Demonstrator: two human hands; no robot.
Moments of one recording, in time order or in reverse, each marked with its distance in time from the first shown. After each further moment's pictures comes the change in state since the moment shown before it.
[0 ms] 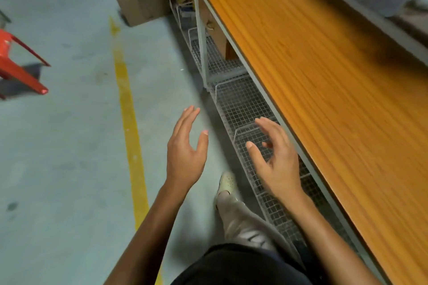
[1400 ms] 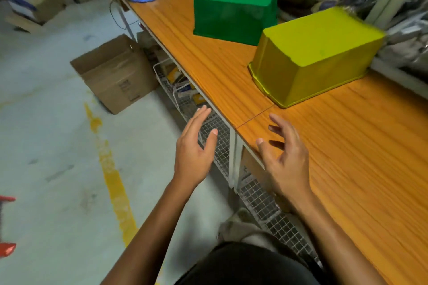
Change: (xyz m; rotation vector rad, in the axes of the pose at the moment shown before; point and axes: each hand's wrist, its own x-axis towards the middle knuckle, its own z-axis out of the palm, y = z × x) left_hand 0.869 -0.188 0.053 -0.102 -0.294 0.194; right_hand 0.799 0.016 0.276 0.040 0.359 0.109
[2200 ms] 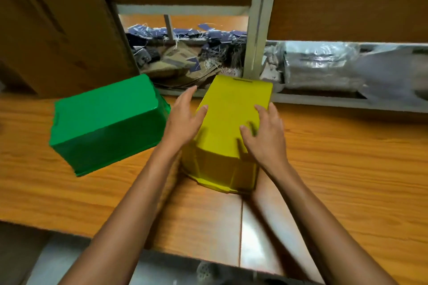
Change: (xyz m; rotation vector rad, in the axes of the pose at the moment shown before) left_hand 0.399 0.053 0.171 0.092 -0.714 0.427; right_hand 0.265 0.057 -0.011 -0.577 0.527 0.604
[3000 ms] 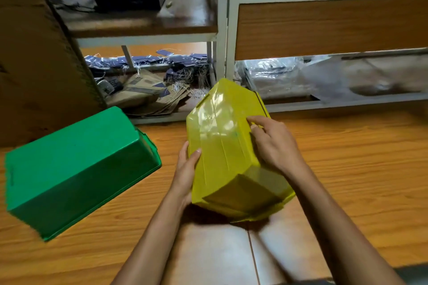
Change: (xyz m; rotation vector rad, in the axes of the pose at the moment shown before) left_hand -0.022 -0.058 0.060 -1.094 -0.281 -0.529; right_hand -0.012 -0.043 -0.054 0.052 0.061 0.095
